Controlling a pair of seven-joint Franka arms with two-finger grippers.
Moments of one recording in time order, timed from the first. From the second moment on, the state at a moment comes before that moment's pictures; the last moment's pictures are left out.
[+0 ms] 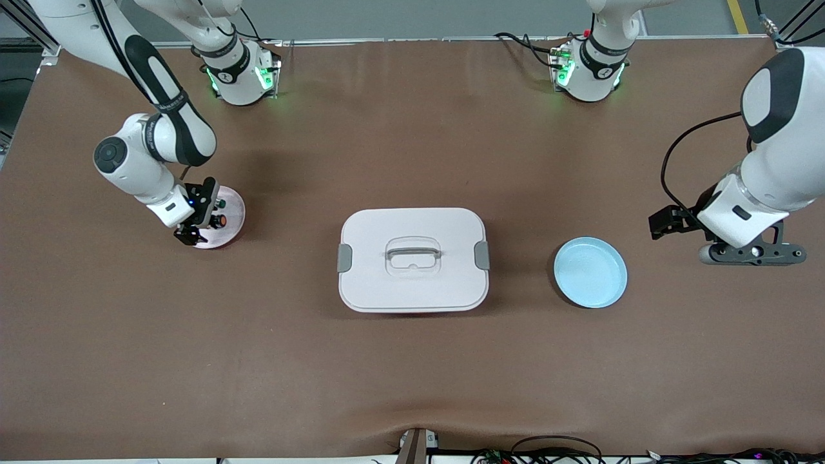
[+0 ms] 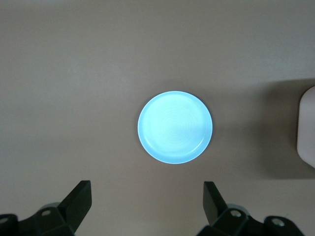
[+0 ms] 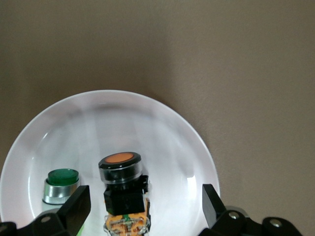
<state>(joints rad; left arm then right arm) 0.14 0.19 -0.29 -1.60 0.11 1.78 -0.12 -0.12 0.23 0.06 -2.49 0.12 2.73 -1.63</state>
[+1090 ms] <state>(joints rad) -0.07 0.05 -0.08 -1.62 0.09 1.71 -0.10 -0.09 0.13 0.07 -1.77 -0.03 1.54 -0.97</state>
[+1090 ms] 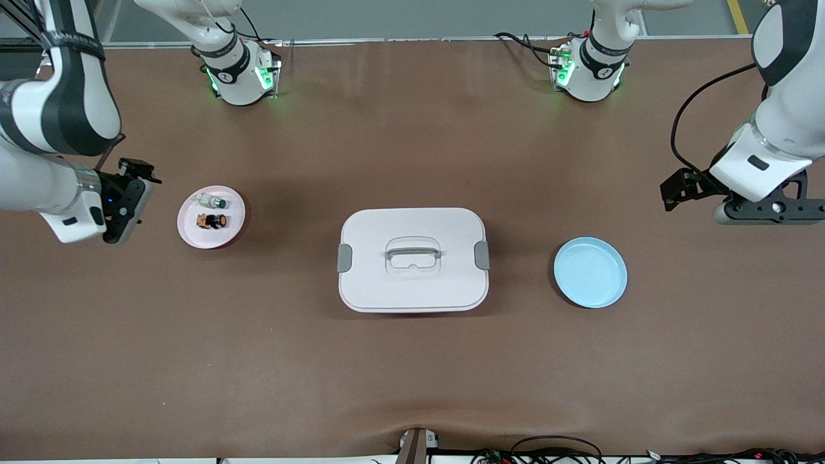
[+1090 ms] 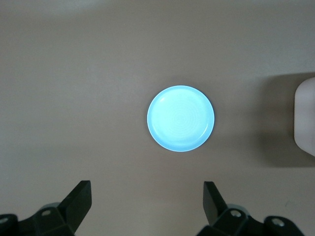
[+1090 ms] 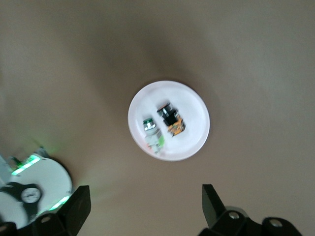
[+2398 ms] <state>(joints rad) -0.06 0.05 -0.08 -1.56 0.09 1.64 -0.10 -0.11 0.13 0.05 -1.28 -0.02 1.29 -0.11</state>
